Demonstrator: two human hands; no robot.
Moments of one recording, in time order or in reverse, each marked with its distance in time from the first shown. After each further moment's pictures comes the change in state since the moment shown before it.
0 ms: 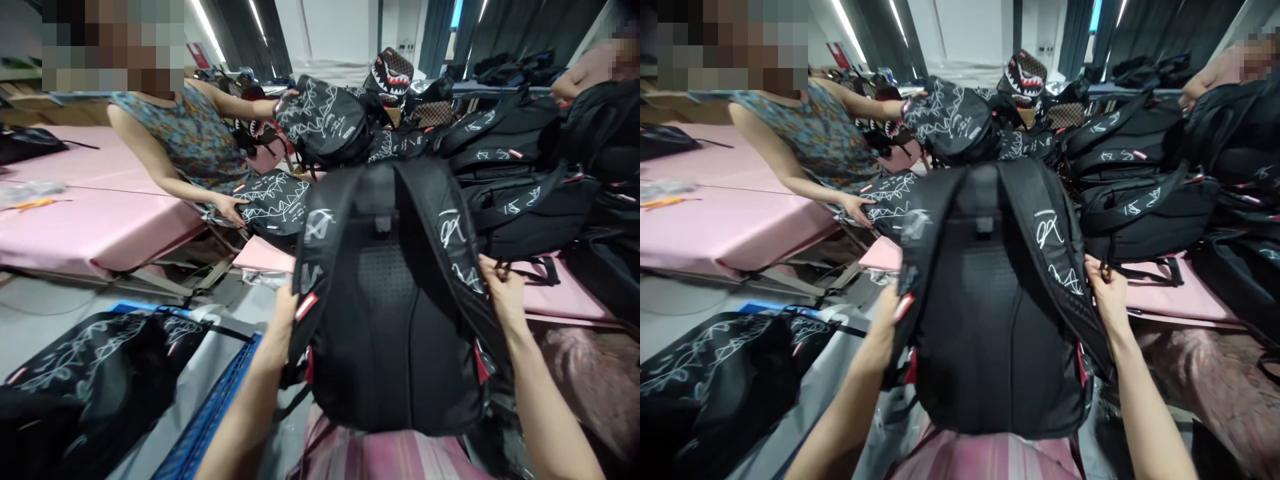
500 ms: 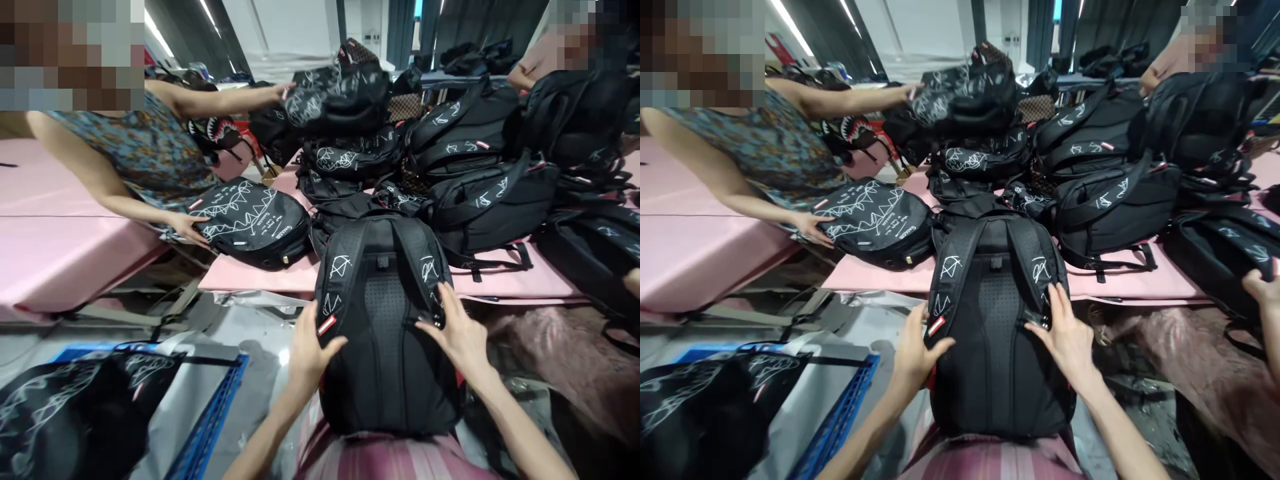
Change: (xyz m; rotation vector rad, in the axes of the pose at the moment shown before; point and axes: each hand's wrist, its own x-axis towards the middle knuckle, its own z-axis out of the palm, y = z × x) left_hand -0.017 -0.043 0.060 0.673 -0.008 0.525; right_hand -0.070 0.016 -0.007 -0.956 -0.147 -0.336
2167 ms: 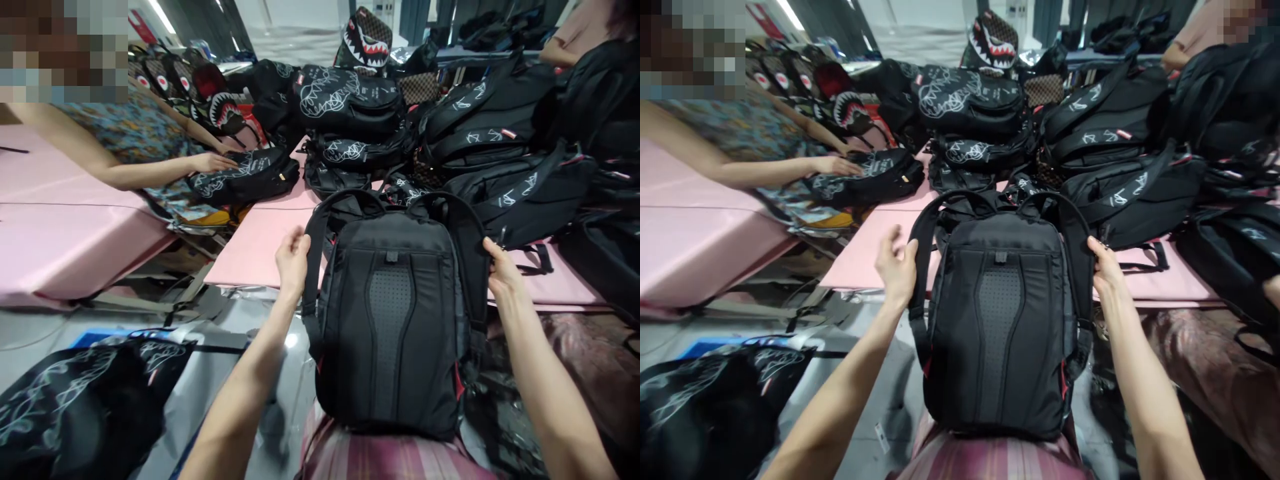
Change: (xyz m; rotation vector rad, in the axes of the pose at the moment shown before) left_hand 0.168 0.013 -0.015 -0.415 0.327 -0.126; right_hand 0.155 0.066 0.025 1.608 0.074 0.900
